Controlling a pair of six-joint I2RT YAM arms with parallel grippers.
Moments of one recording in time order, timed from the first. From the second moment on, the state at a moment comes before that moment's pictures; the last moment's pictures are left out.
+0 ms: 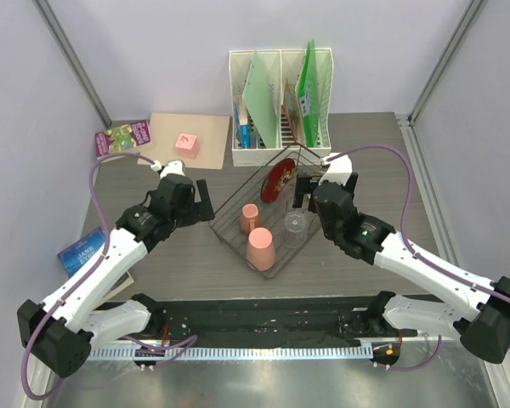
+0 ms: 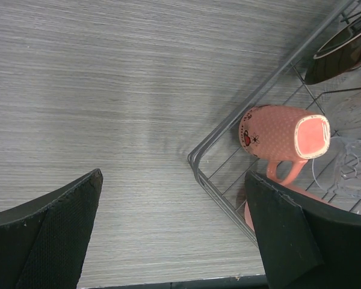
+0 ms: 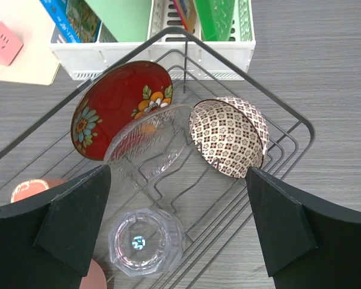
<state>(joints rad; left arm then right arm) -0.54 1.05 0.96 -0.69 -0.30 -0.60 0.82 1.06 0.86 -0.19 0.71 0.34</state>
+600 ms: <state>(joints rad) -0.54 1.07 0.96 -0.69 -0.32 -0.60 0.82 1.07 0.86 -0.18 0.73 0.34</state>
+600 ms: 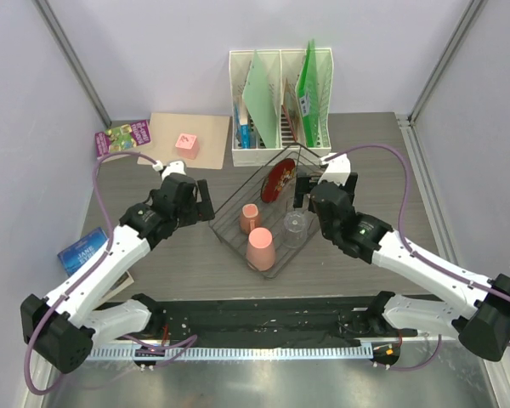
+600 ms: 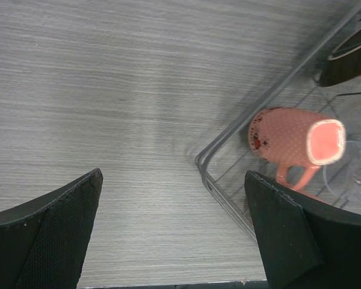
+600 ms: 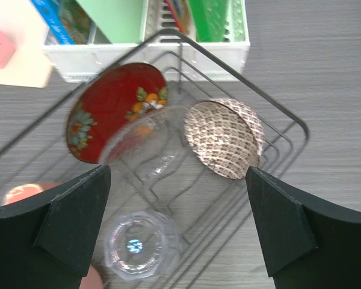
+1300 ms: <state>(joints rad) -0.54 1.06 1.00 -0.72 -0.34 -0.57 0.58 1.33 1.01 -0.30 0.95 0.21</state>
